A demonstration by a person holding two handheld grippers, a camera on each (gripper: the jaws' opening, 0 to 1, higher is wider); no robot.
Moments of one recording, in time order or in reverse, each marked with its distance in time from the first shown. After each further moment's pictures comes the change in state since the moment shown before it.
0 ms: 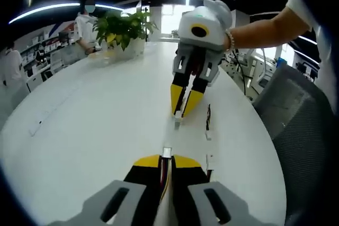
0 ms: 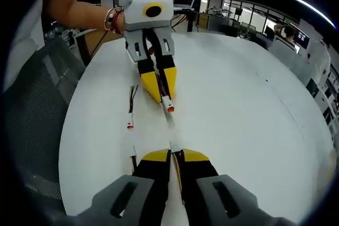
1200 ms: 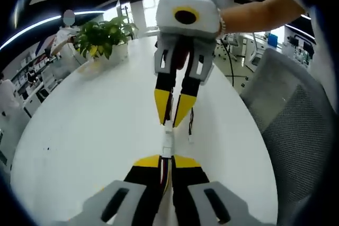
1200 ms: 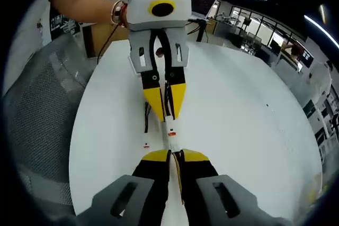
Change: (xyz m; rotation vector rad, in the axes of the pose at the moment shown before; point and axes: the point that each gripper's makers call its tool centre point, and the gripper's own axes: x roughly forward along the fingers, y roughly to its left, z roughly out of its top) left arm -0.018 -0.031 0.025 0.182 0.077 -0.014; right arm -0.012 0.025 0.042 -0.118 -0.007 -0.026
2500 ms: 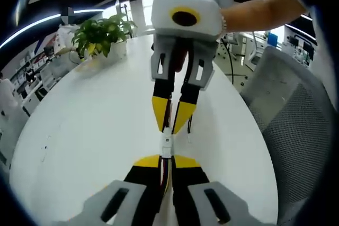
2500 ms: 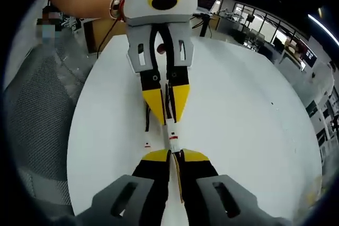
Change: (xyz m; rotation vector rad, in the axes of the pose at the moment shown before) left arm 0.005 -0.004 -0.004 -0.007 0.012 -0.007; right arm 0.012 0.003 -0.006 -0.014 0.053 0.014
